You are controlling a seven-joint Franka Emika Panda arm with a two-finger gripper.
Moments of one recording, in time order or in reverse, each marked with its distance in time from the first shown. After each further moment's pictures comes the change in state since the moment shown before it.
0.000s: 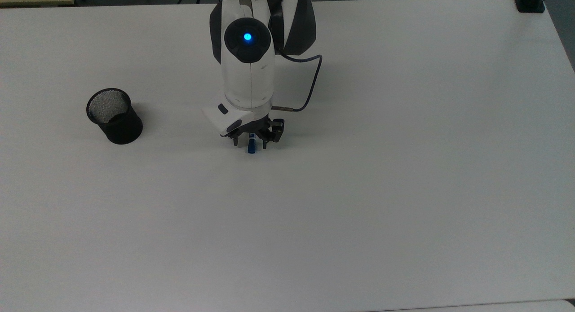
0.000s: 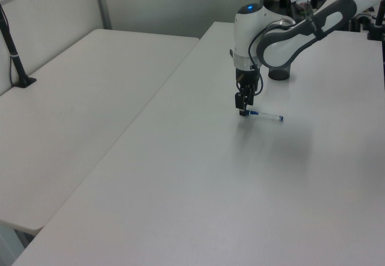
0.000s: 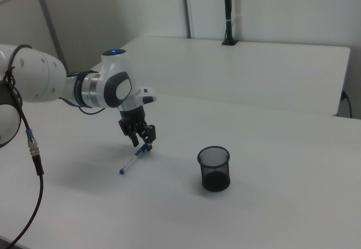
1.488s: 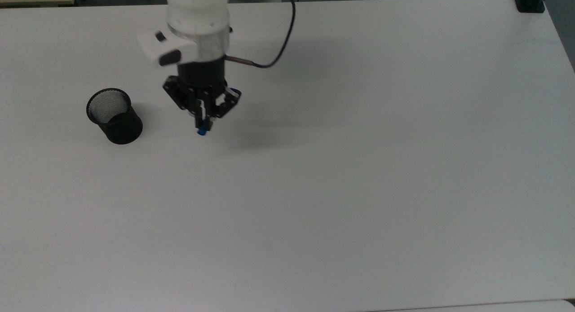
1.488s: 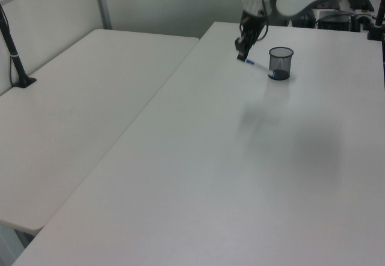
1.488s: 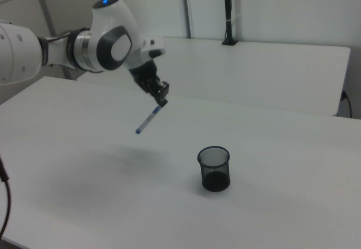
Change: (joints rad) arm -0.110 -0.220 -0.001 0.038 0.000 0.014 0.020
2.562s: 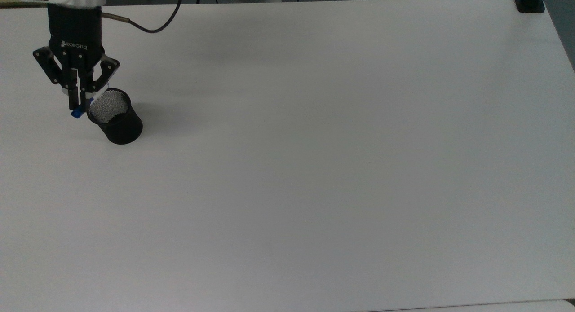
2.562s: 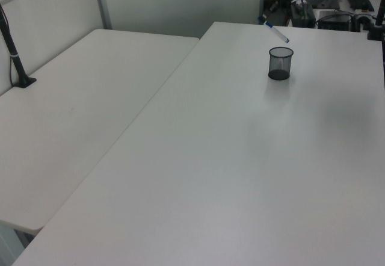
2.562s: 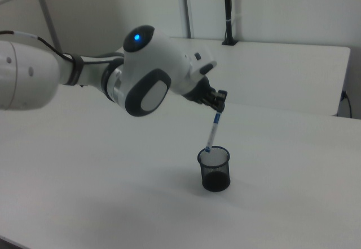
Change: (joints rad) arm -0.308 -0.090 -0.006 -0.237 0.212 0.530 -0.600
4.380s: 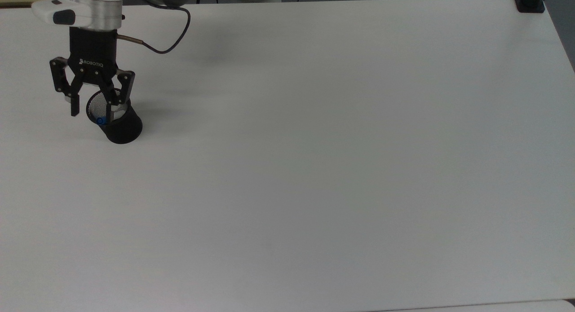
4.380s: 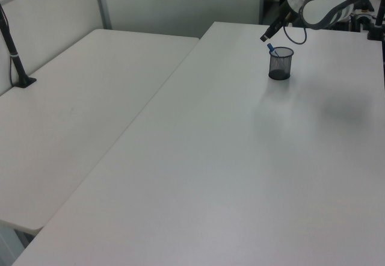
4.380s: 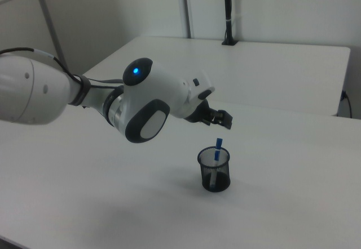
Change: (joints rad) arm -0.011 0.033 0.006 -0.131 0.013 0.208 -0.020
